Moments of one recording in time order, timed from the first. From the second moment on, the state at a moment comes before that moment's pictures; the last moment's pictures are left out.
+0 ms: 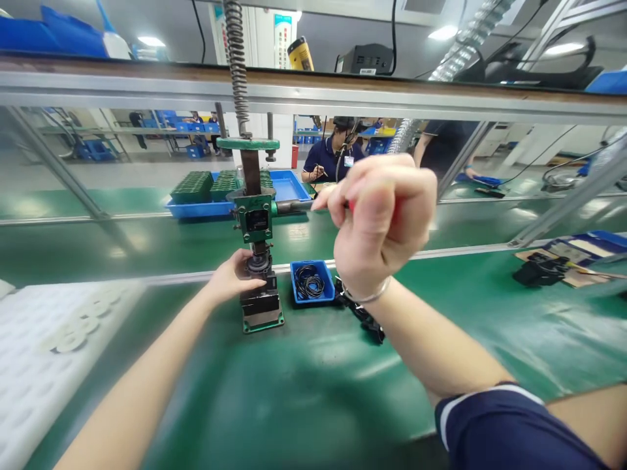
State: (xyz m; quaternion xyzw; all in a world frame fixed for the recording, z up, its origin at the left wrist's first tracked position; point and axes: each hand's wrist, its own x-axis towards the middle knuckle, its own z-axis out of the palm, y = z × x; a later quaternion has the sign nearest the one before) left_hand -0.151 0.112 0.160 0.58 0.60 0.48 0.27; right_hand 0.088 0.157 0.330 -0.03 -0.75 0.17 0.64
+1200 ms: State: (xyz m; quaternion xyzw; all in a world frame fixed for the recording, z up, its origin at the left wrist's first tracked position) left_hand -0.154 0.112 0.162 0.58 0.59 0.49 0.27; right_hand 0.093 0.159 0.316 0.07 -0.67 0.09 0.73
